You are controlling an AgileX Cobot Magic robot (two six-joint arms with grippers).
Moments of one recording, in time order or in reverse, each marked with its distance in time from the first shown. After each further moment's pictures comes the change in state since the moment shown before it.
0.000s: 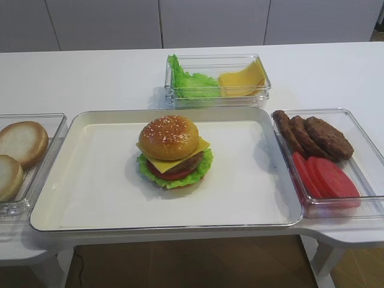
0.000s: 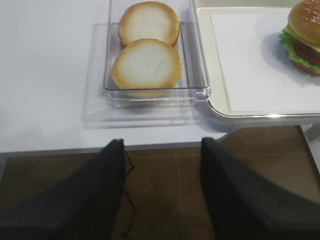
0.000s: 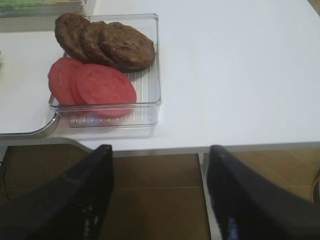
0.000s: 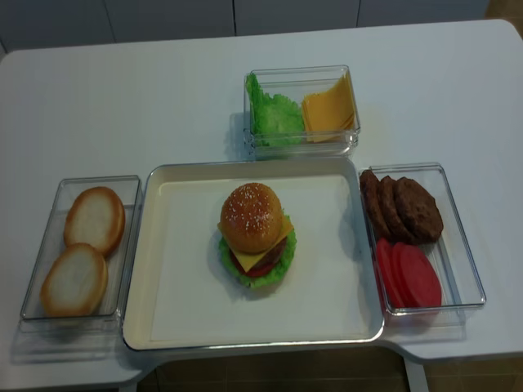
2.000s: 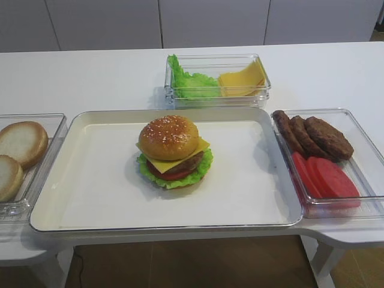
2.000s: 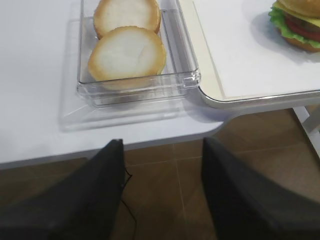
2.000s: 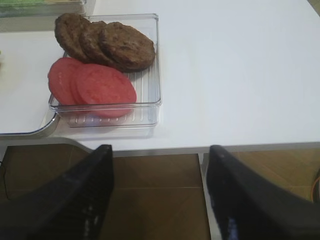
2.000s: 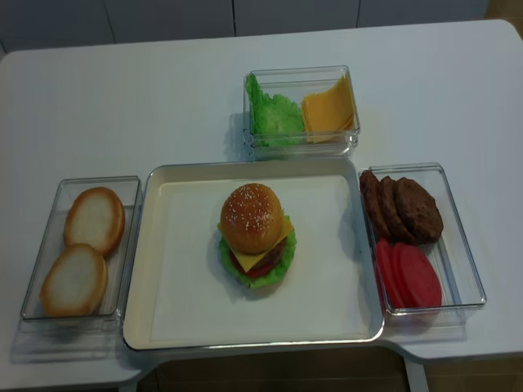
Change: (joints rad) left arm 0.000 -0.117 0.177 -0.065 -0.090 0.101; right arm 0.000 0.000 0.000 0.000 0.000 0.000
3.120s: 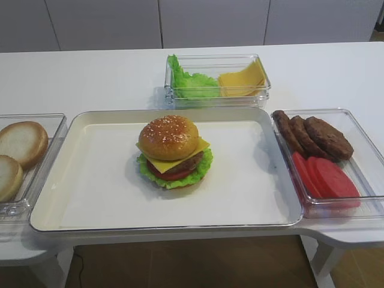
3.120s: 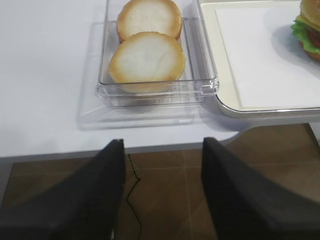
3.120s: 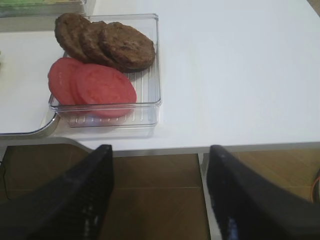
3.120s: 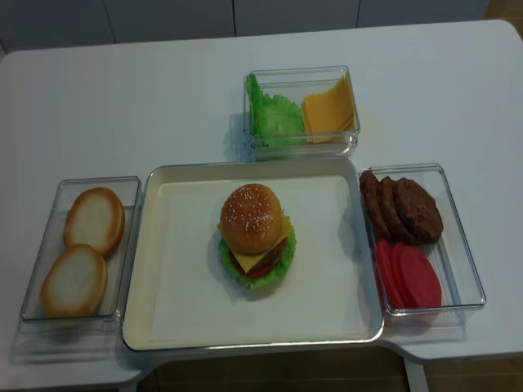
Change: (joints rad) left arm 0.088 -0.017 0.000 0.000 -0.002 0.002; right arm 0.000 0.000 0.000 0.000 0.000 -0.001
